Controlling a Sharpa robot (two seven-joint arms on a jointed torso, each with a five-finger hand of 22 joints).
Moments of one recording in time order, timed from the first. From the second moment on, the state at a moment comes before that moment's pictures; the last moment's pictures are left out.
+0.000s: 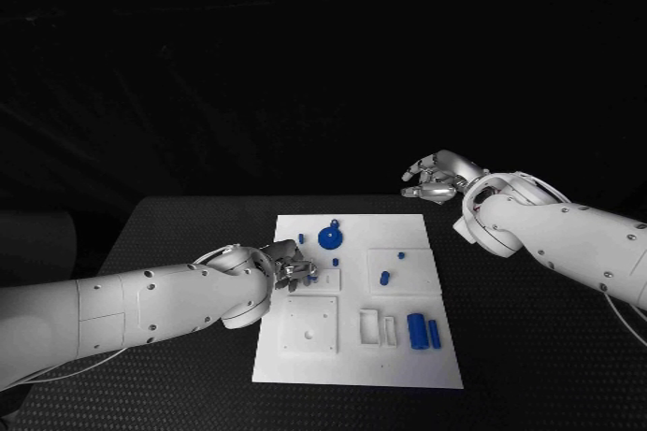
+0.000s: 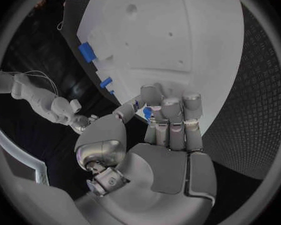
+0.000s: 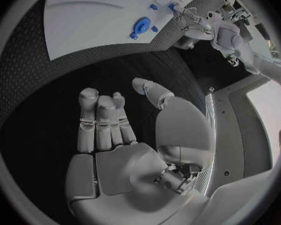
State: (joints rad) left arm 1.21 -0.69 -0.24 1.44 -1.09 -0.34 -0.43; left_hand 0.63 0.09 0.76 -0.23 0.33 1.09 0.07 0.39 0.73 1.43 -0.10 0.84 0.63 1.26 -0.17 1.28 0.71 0.06 1.02 -0.16 1.06 1.31; right arm 1.28 -0.65 -0.01 1.19 -1.16 -0.37 -0.12; right_hand 0.99 -0.24 0.64 -0.15 0.49 0.82 0.16 0.26 0.43 0.97 0.05 1.17 0.91 1.25 -0.06 1.19 1.01 0.22 1.16 -0.03 0.96 1.31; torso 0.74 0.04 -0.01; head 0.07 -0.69
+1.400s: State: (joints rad) left arm 1.21 -0.68 -0.24 1.43 -1.12 -0.28 -0.44; left_hand 0.65 0.07 0.77 -0.23 0.29 1.09 0.06 0.39 0.73 1.43 -0.10 0.85 0.63 1.26 -0.17 1.29 0.70 0.06 1.02 -0.16 1.07 1.31; right arm 1.28 -0.66 -0.01 1.19 -1.15 -0.37 -0.12; right_hand 0.98 -0.23 0.64 -0.15 0.49 0.82 0.16 0.26 0.43 0.97 0.05 1.17 0.91 1.25 -0.06 1.19 1.01 0.22 1.16 -0.03 0.96 1.31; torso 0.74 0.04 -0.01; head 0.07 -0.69
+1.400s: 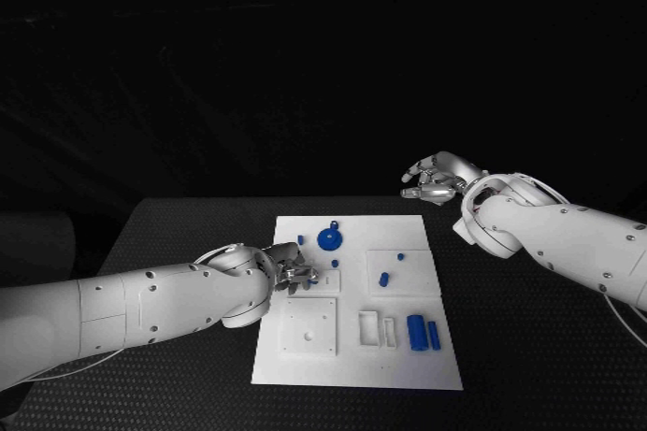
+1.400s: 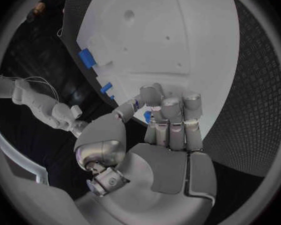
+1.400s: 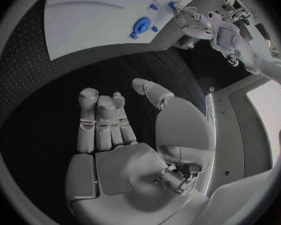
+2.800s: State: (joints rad) left arm 1.21 -0.67 -0.24 1.42 -1.12 -0.24 -0.45; left_hand 0.67 -0.04 0.72 -0.12 0.05 1.24 -0.02 0.40 0.73 1.41 -0.12 0.88 0.62 1.26 -0.18 1.31 0.69 0.07 1.02 -0.16 1.07 1.31; right arm 1.28 -0.65 -0.01 1.19 -1.15 -0.37 -0.12; right_hand 0.98 -0.23 0.64 -0.15 0.49 0.82 0.16 0.26 0.43 0.97 0.05 1.17 0.91 1.25 -0.06 1.19 1.01 0.22 1.16 -0.03 0.96 1.31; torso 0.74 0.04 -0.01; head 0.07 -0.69
